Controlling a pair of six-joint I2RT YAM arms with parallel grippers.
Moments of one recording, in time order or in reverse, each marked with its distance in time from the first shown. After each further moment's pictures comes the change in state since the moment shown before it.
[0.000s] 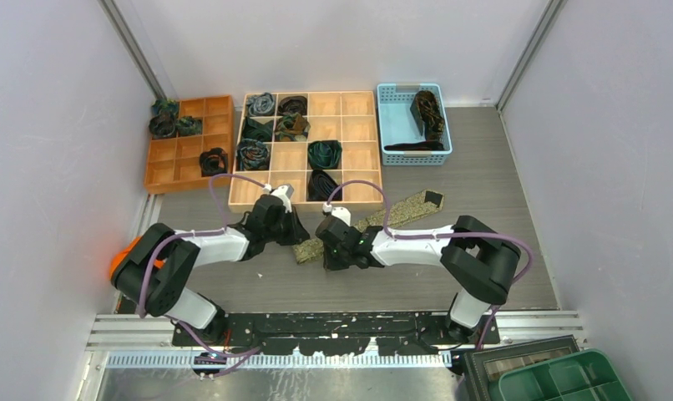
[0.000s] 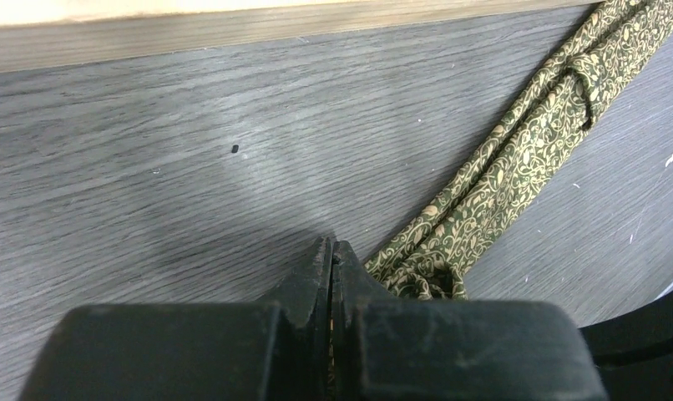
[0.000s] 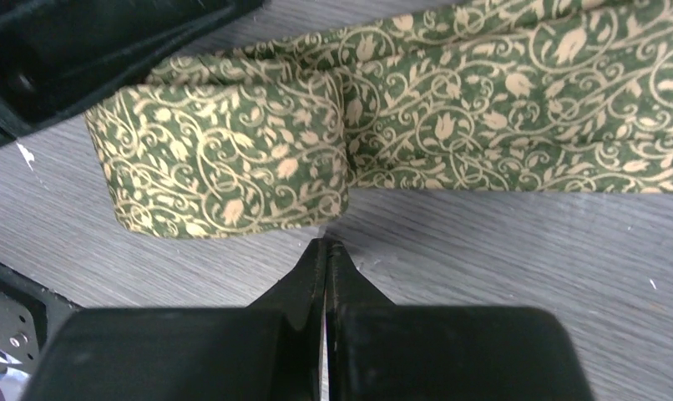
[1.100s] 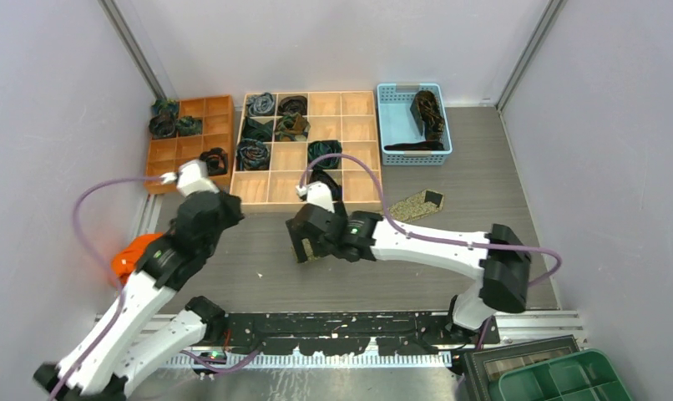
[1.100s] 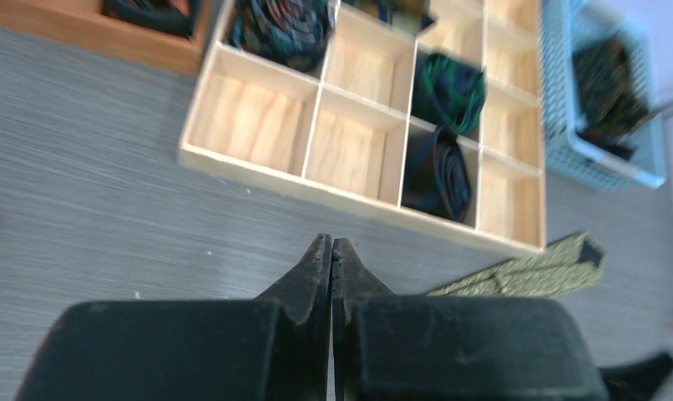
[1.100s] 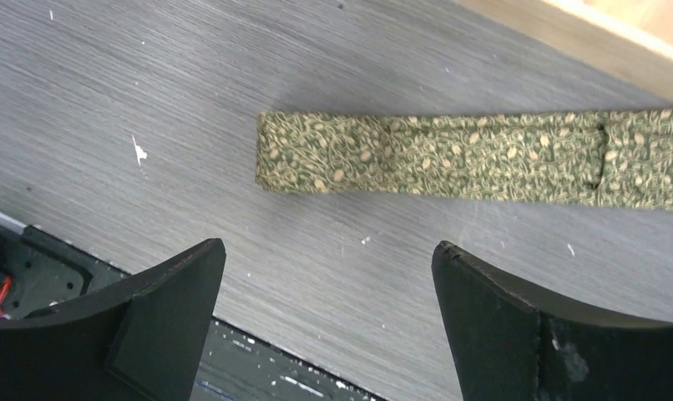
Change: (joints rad) left arm 0.005 -0.692 0.316 -0.784 -0.633 -0.053; right arm 0.129 -0.136 0.353 -0.422 0.279 -0.161
